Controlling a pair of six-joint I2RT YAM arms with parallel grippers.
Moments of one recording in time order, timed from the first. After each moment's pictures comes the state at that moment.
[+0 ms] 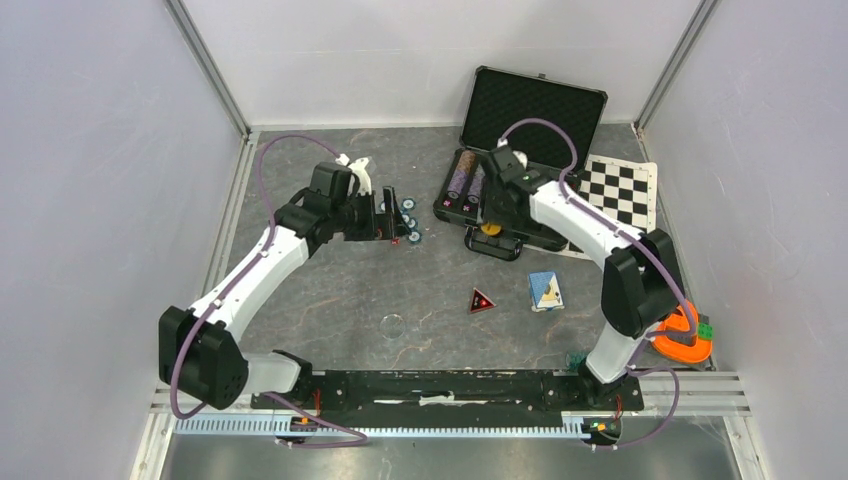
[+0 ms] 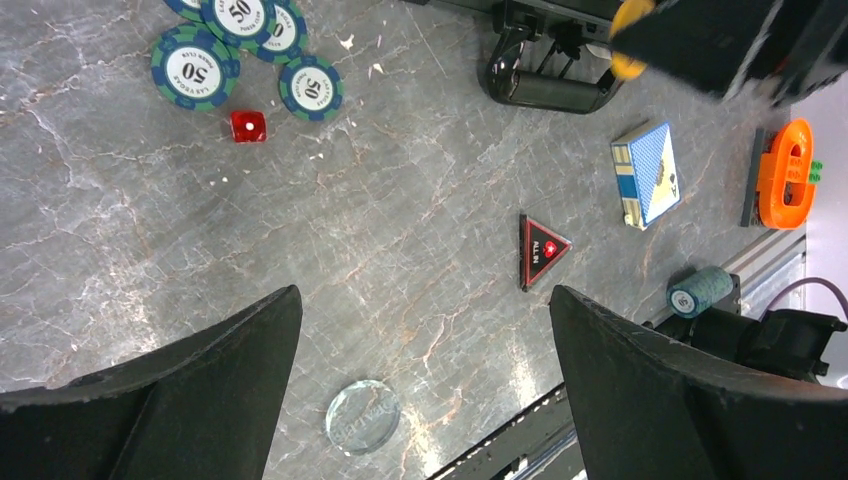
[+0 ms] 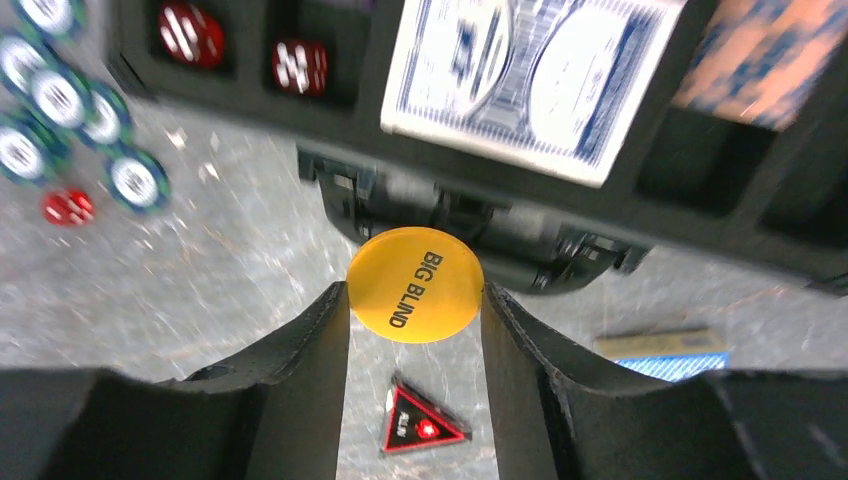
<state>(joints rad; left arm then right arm) -0.40 1.30 1.07 -0.52 0.32 -0.41 0.53 1.73 1.36 -0.72 0.20 0.59</state>
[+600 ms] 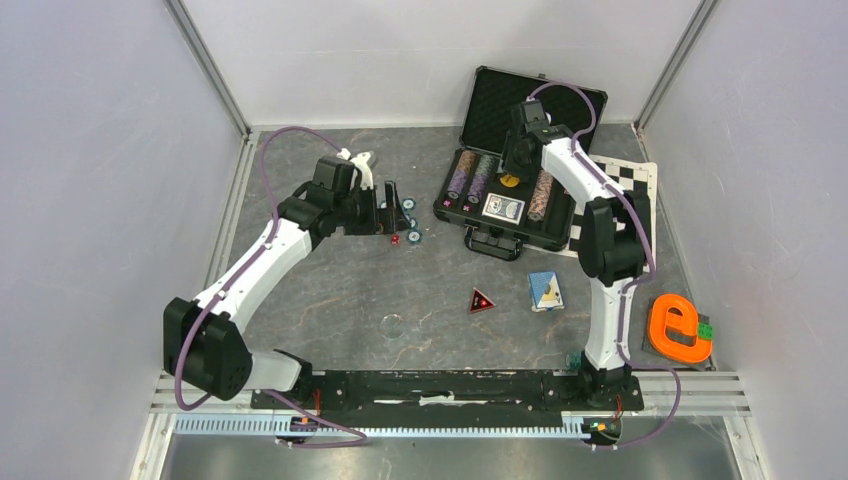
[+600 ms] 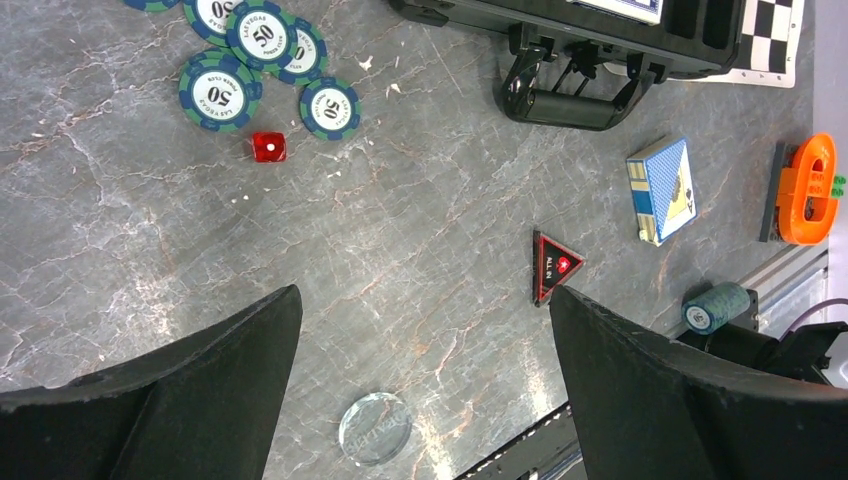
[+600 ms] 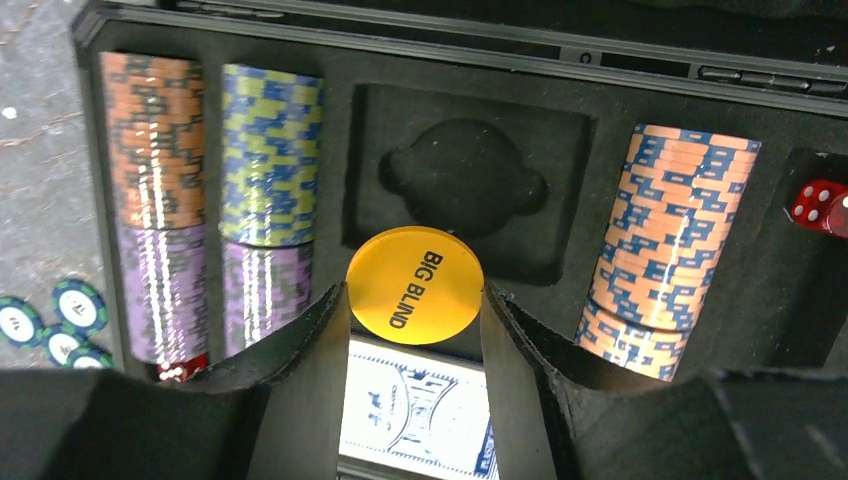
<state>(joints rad) -0.39 1.35 1.12 -0.53 0.29 -0.39 0.27 2.10 1.83 -0.69 0.13 0.47</state>
